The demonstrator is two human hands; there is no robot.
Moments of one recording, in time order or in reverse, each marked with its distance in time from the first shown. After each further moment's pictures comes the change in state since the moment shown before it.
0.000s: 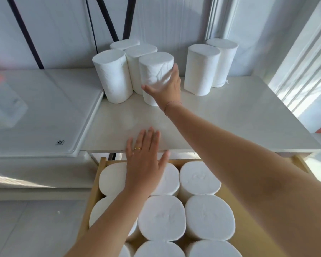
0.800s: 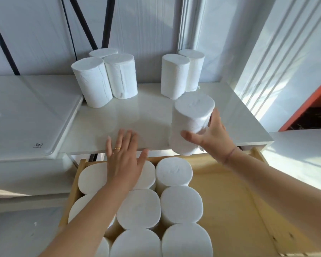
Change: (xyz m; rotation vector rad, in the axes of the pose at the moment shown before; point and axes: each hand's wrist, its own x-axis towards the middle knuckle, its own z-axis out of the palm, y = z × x) left_hand -0.001 0.004 -0.005 -0.035 0.035 0.013; right_hand -0.129 0.024 -0.178 0.005 -0.117 -0.013
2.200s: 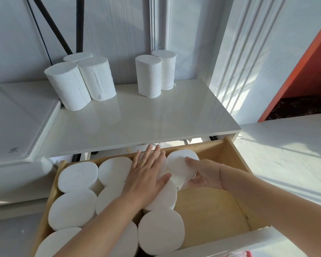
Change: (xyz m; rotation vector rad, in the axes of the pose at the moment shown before) left_hand -0.044 0.088 0.014 -0.009 -0.238 0.379; right_hand -0.073 0.059 -0.042 0.235 -0.233 1.003
